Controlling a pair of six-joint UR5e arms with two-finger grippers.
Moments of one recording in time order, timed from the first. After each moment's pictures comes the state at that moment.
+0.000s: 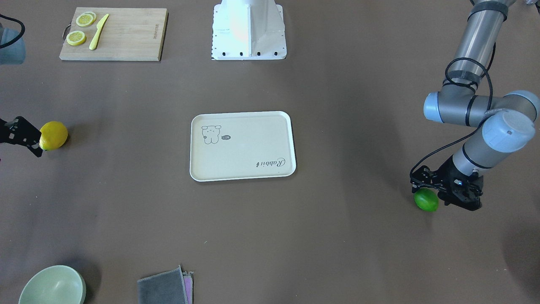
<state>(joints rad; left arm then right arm) -1.01 -1.98 -1.21 -2.20 -2.12 -0.39 1.12 -1.50 1.78 -1.14 2.15 0.57</state>
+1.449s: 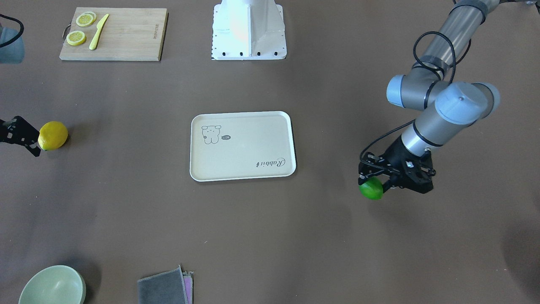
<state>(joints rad) -0.87 -2.07 -1.41 -2.24 -2.13 -0.85 1.13 -1.52 1.78 -1.14 2.15 0.58</state>
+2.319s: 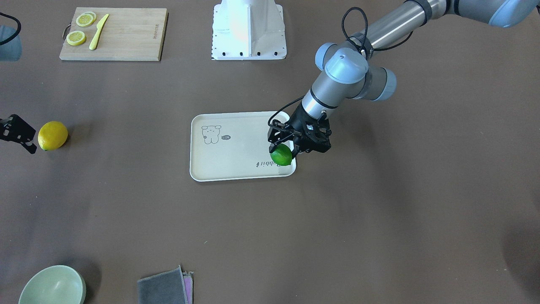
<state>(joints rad) -0.58 -2.19 -1.46 -2.28 -1.86 -1.23 1.13 -1.55 1.79 -1.14 2.14 0.62</state>
